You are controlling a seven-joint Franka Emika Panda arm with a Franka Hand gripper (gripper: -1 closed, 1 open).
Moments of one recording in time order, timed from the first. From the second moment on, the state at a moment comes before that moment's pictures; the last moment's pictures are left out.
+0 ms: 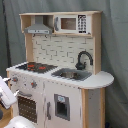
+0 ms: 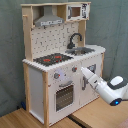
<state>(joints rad) -0.40 -1.47 1.55 -2.45 -0.67 2.51 0.54</state>
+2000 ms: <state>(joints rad) -0.49 -1.47 1.64 -2.46 -0.64 2.63 1.16</state>
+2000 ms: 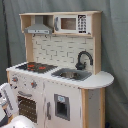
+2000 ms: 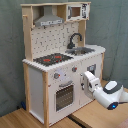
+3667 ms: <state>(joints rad) -0.65 -1.49 1.68 -2.43 -0.65 2.91 1.62</state>
